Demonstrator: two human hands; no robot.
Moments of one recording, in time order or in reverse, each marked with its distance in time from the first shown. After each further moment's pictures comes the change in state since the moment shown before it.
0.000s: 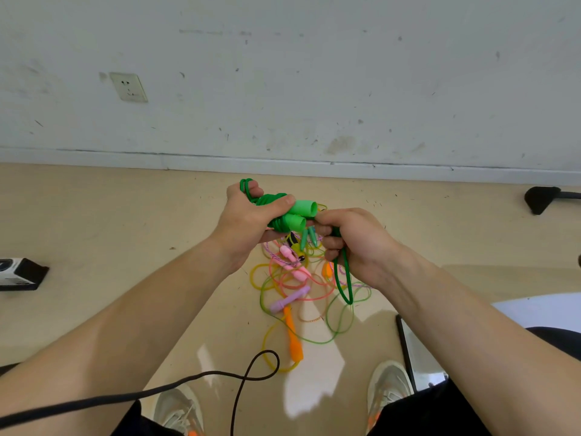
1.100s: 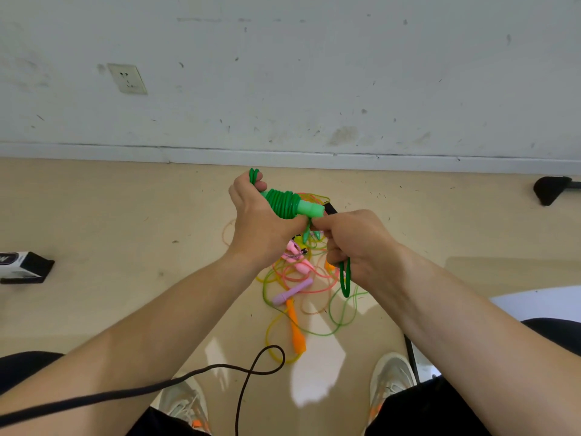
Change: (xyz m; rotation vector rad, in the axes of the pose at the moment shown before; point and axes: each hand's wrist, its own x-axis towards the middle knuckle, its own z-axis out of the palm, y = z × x) left_hand -0.006 -0.025 0.019 0.526 0.190 0.339; right_hand -0.016 -0.003 0.017 0.029 0.272 0.155
